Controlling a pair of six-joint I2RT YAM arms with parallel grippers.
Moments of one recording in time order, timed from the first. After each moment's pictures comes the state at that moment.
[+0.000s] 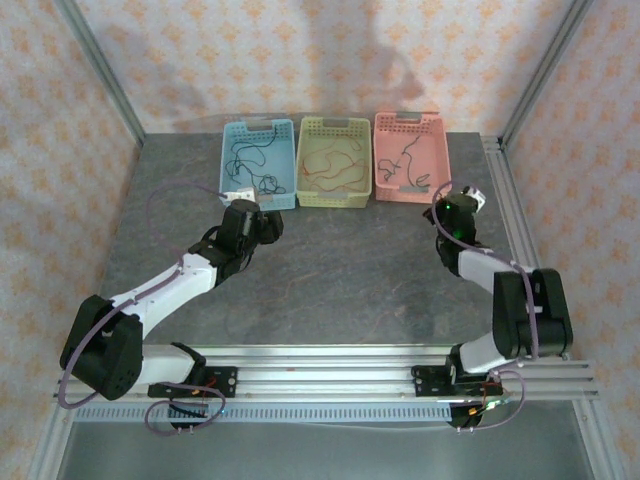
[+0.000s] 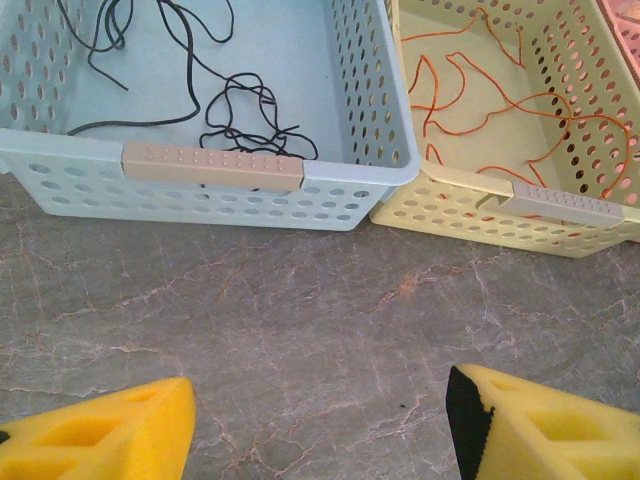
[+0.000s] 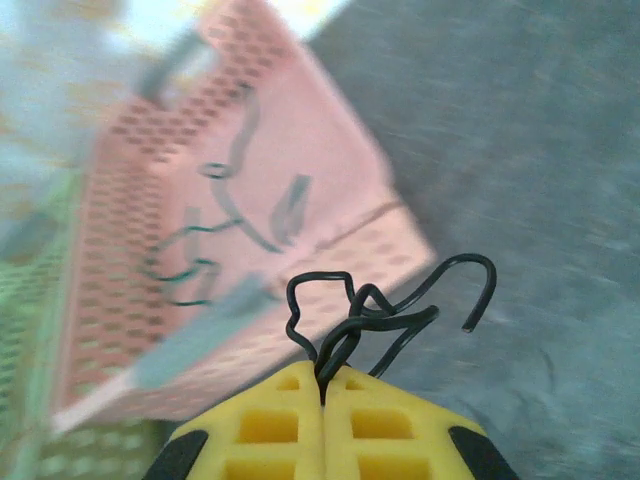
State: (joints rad) left arm -0.43 1.30 0.76 -0.08 -0.24 -0.51; right arm 0.07 1.45 0.62 0.41 0.09 0.71
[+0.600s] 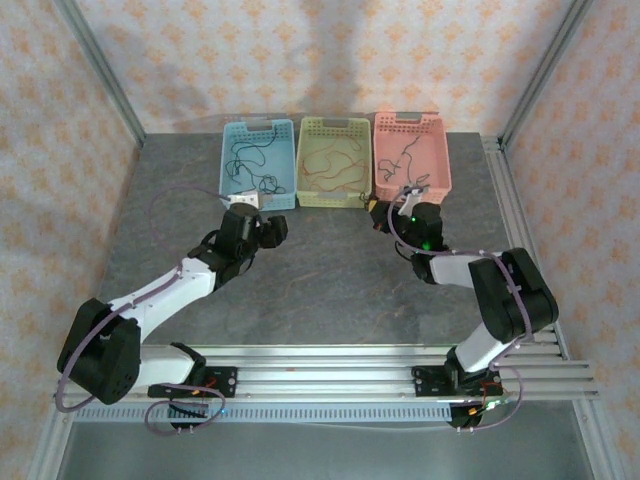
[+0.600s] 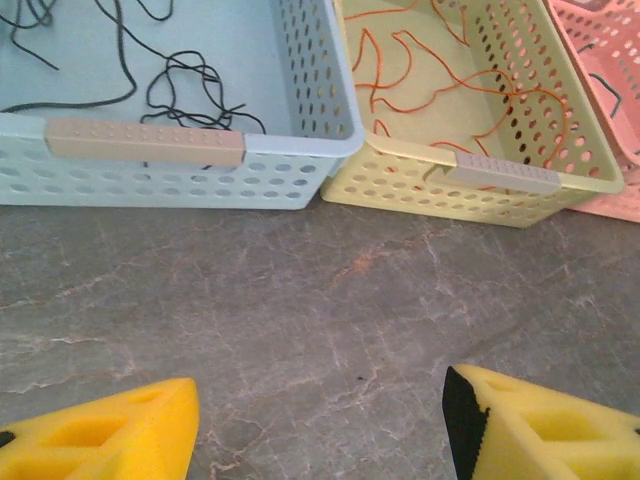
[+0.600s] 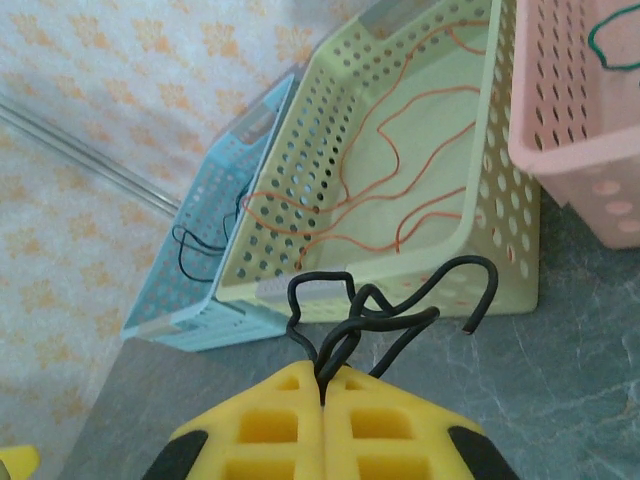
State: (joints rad) left arm -0.43 1.28 0.73 -0.04 -0.14 -0.51; right arm 0.30 1.60 0.59 0.77 -0.32 0.71
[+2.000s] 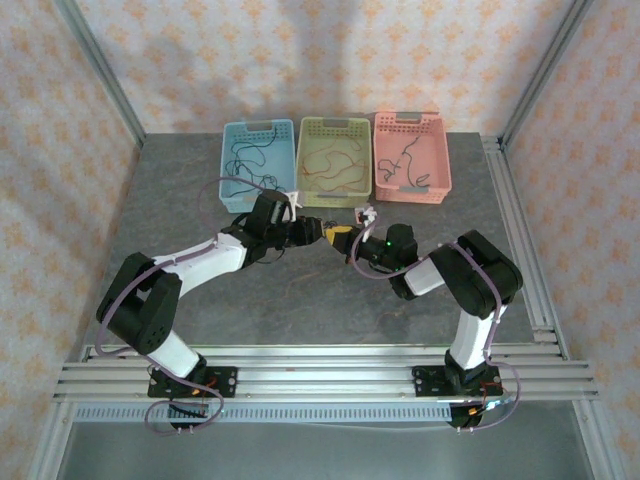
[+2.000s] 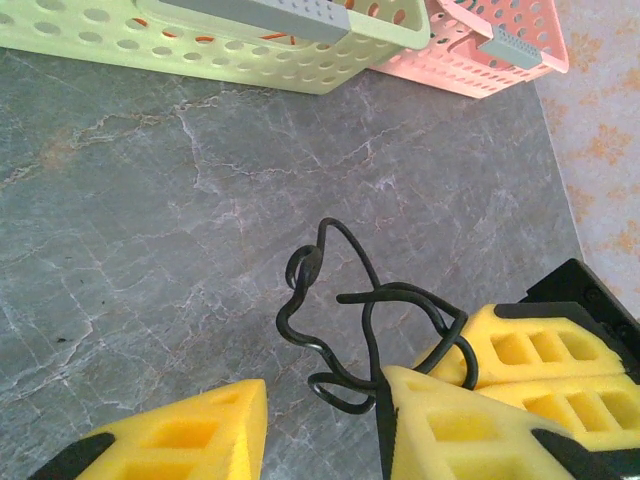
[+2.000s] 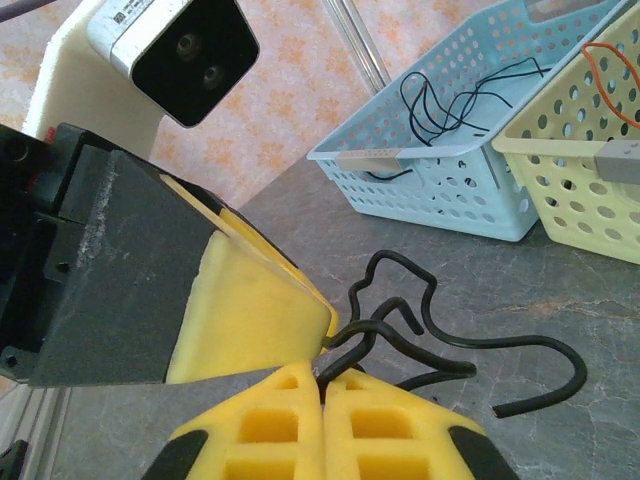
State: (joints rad) left arm -0.49 1.58 0.92 -0.01 0.29 -0.66; right arm 0.51 1.83 0.54 1.22 -0.59 0.47
